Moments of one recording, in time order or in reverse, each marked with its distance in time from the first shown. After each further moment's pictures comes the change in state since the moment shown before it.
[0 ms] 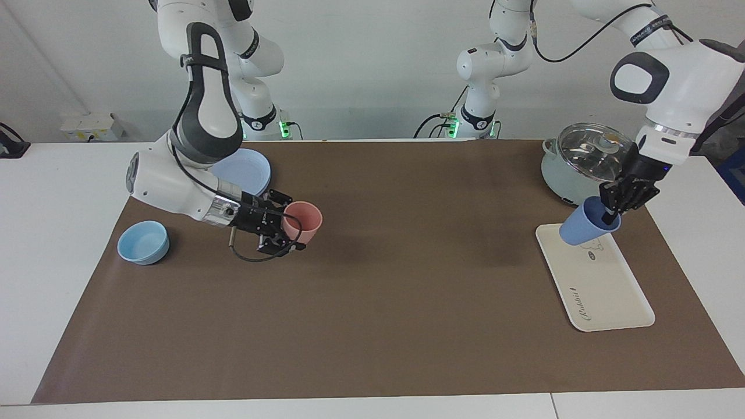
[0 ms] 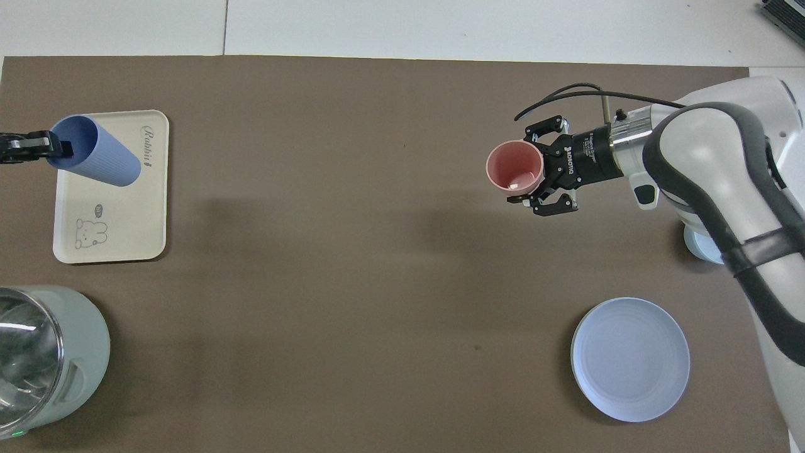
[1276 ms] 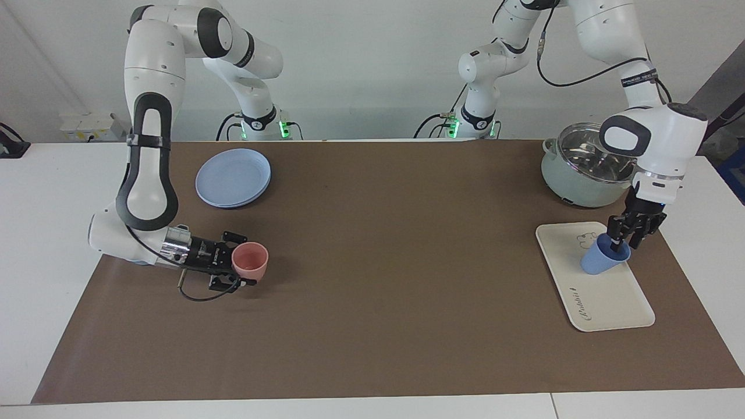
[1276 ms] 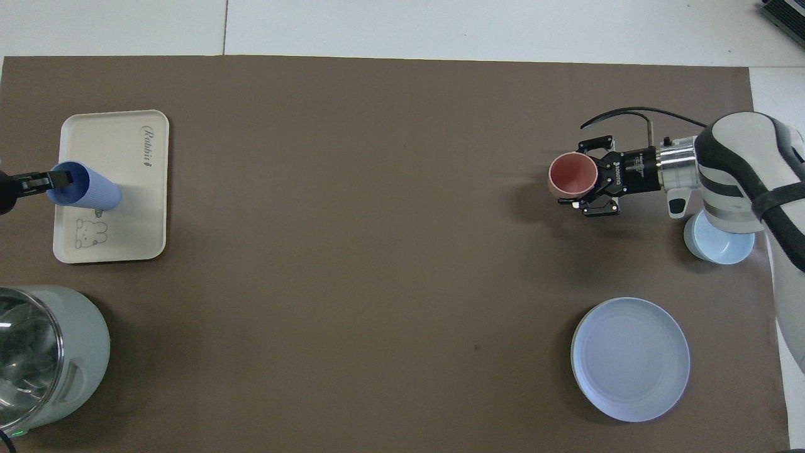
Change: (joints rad) left arm 0.116 0.059 -0.014 -0.201 0.007 0.311 0.182; right arm -0.209 0.216 0.000 0.008 0.085 -0.027 -0.301
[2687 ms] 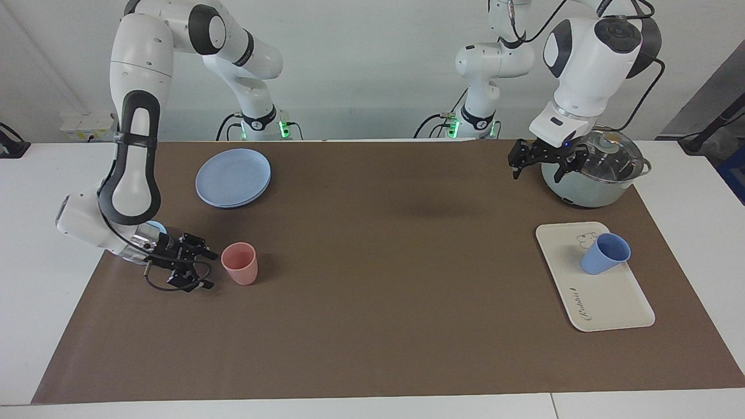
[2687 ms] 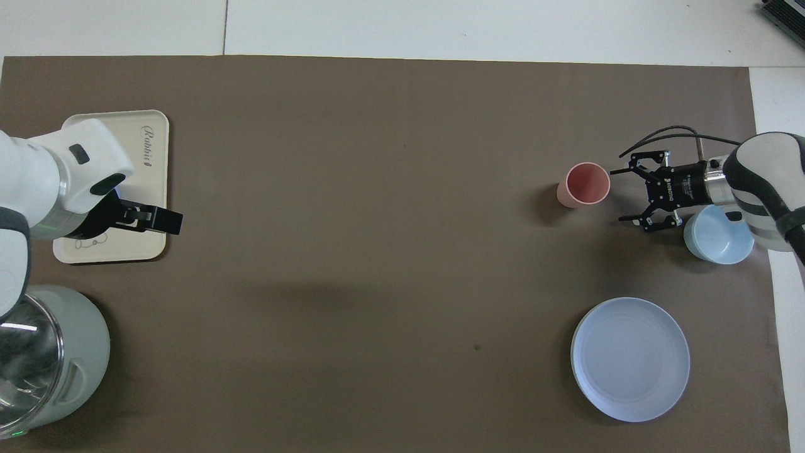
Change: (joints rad) left arm -0.375 -0.242 -0.050 0.176 0.213 -0.736 -0.304; right arm -0.026 -0.073 -0.087 -0.065 -0.288 0.136 -0.391
